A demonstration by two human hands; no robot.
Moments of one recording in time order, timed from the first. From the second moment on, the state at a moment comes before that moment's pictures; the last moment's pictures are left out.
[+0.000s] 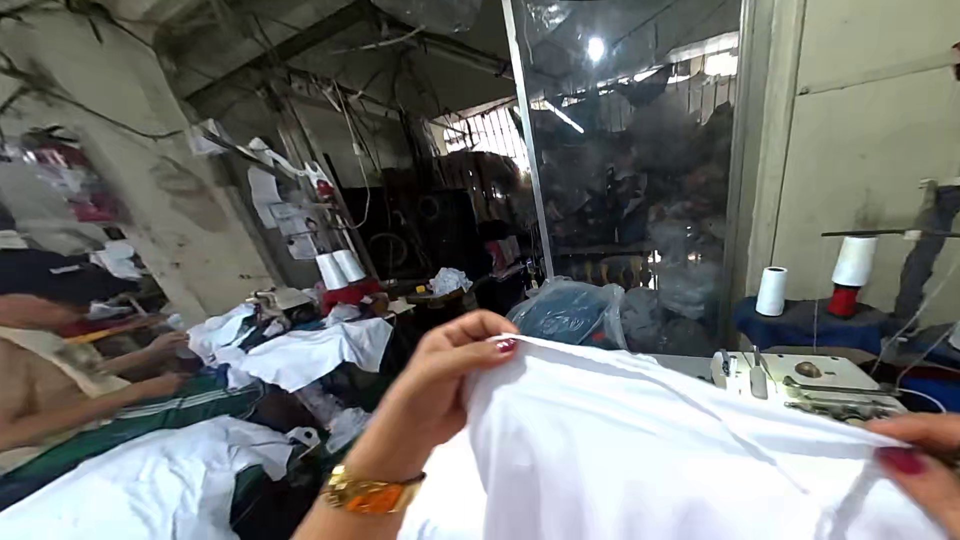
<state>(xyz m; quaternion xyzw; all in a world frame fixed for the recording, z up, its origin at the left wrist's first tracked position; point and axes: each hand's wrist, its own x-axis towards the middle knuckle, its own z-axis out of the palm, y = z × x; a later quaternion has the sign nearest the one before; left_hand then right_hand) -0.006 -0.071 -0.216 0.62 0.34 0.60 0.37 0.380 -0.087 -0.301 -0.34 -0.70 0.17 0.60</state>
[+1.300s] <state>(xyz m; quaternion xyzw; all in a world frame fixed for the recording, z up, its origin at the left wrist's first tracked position) -0.048 -0.028 -0.236 0.73 0.32 0.60 0.10 0.334 -0.041 -0.301 -0.47 -0.76 -0.04 0.46</state>
